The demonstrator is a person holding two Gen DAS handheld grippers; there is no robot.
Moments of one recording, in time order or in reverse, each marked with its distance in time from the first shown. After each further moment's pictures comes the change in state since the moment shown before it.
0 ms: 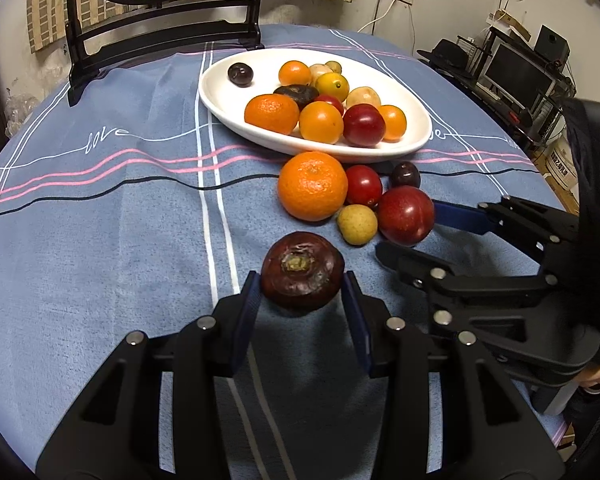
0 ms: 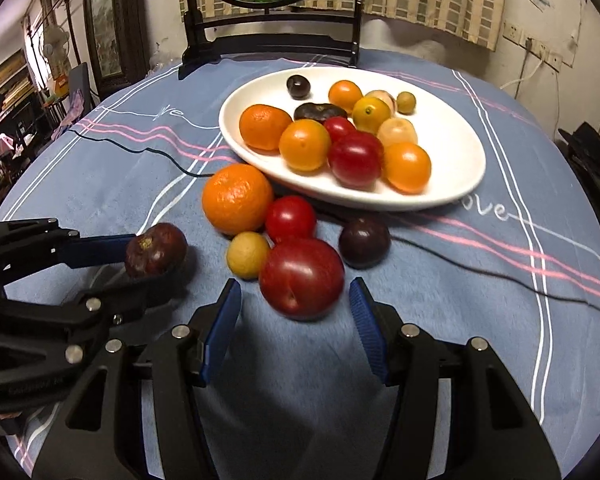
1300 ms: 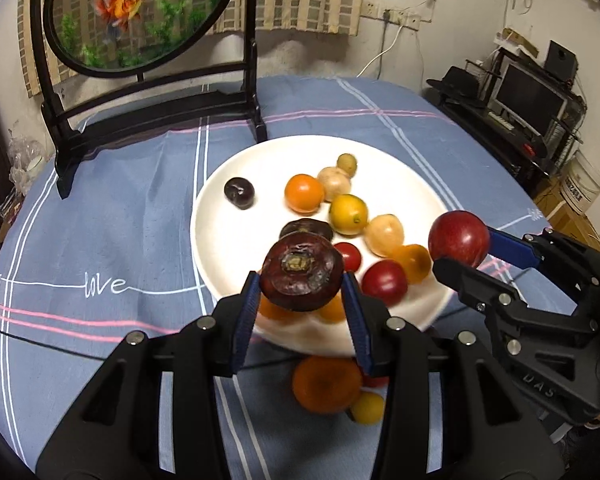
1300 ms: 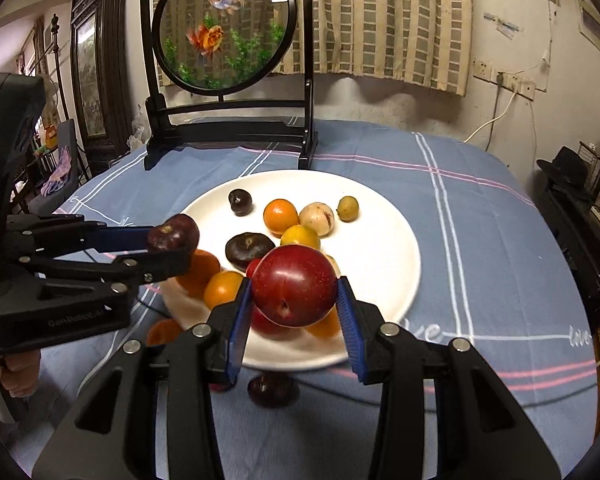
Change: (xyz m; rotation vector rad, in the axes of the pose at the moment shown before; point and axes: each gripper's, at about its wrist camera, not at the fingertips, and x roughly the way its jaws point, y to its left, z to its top) left arm 0.023 0.000 0.126 0.031 -0.086 0.051; right arm -0.016 -0.062 0.076 0.060 -0.193 -0.023
